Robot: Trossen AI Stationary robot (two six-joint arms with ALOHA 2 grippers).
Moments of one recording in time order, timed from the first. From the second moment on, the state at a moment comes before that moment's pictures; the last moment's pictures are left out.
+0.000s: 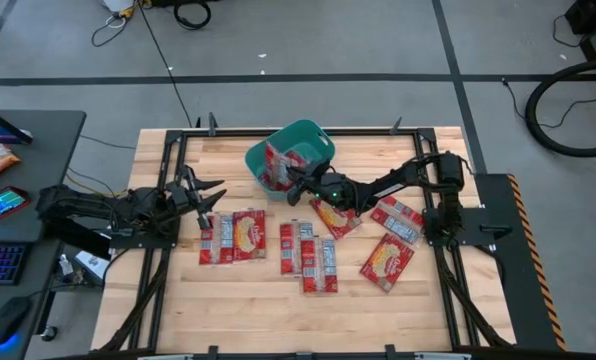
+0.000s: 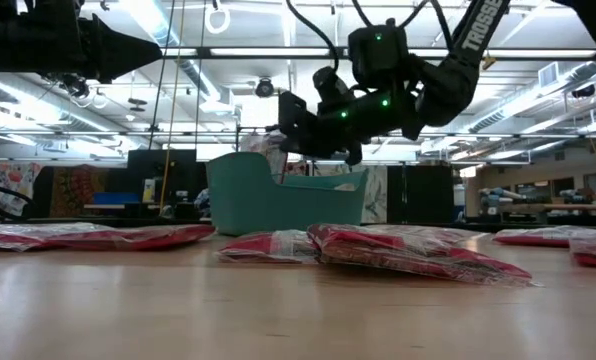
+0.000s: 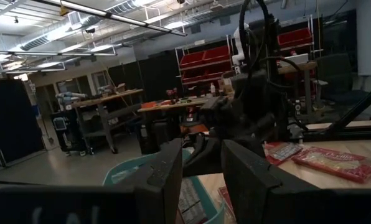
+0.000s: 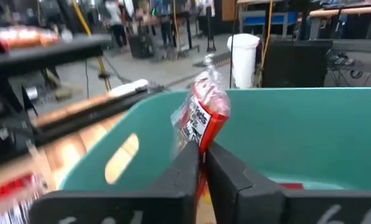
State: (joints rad) left arm -0.11 0.30 0.07 0.46 -0.49 0.27; right arm -0.12 1.94 0.90 0.92 0.55 0.19
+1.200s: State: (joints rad) left arm -0.11 0.30 0.07 0.44 -0.49 0.27; right arm -0.05 1.62 0.90 0.08 0.21 0.27
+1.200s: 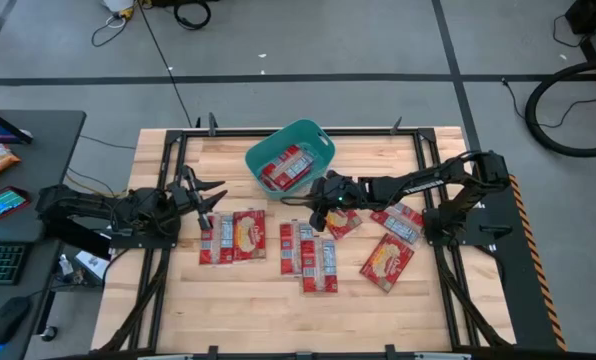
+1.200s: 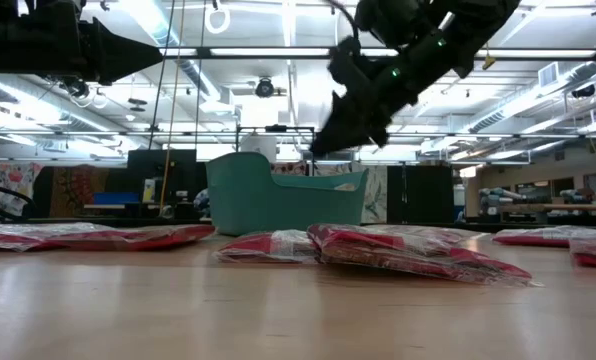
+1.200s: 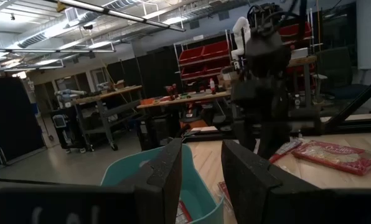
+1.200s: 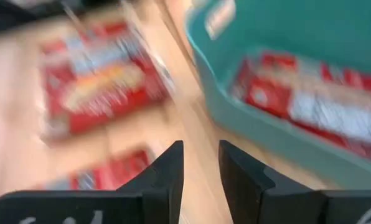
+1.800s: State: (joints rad) left arm -0.11 0.30 0.07 0.43 -0.49 0.30; right arm -0.05 1.58 0.90 -0.48 0.18 0.53
